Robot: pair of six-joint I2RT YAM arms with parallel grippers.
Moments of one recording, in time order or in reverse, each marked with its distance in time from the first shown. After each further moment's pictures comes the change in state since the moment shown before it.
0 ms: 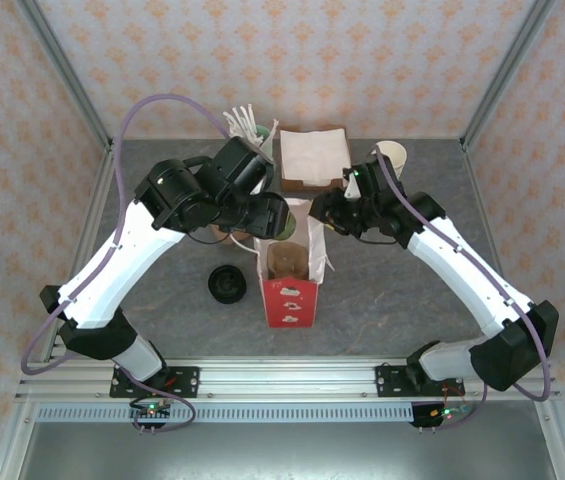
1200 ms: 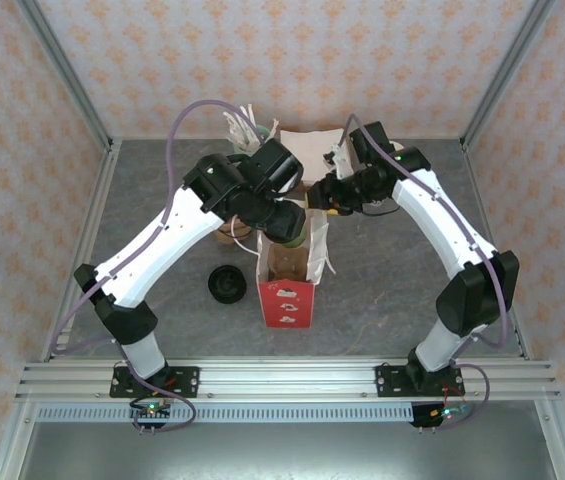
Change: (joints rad) left arm 0.021 0.138 -0.038 0.049 0.050 0.086; right arm -0.141 0.332 0.346 -0.315 -0.301 -0.518
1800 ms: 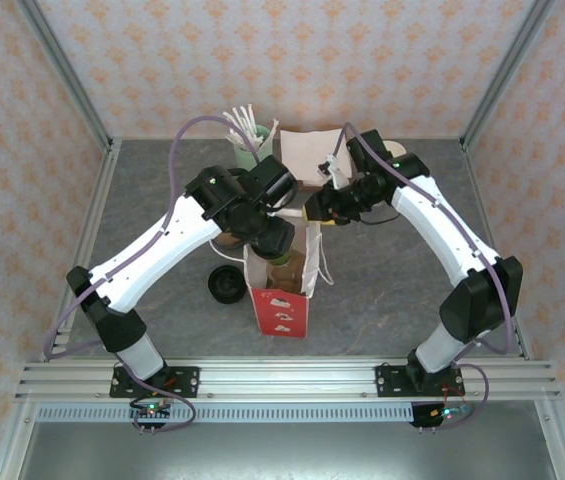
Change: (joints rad) left arm 0.006 -0.076 -0.198 0.016 0.003 -0.010; right arm 0.033 -0.051 -0.061 -0.026 -0.056 -0.042
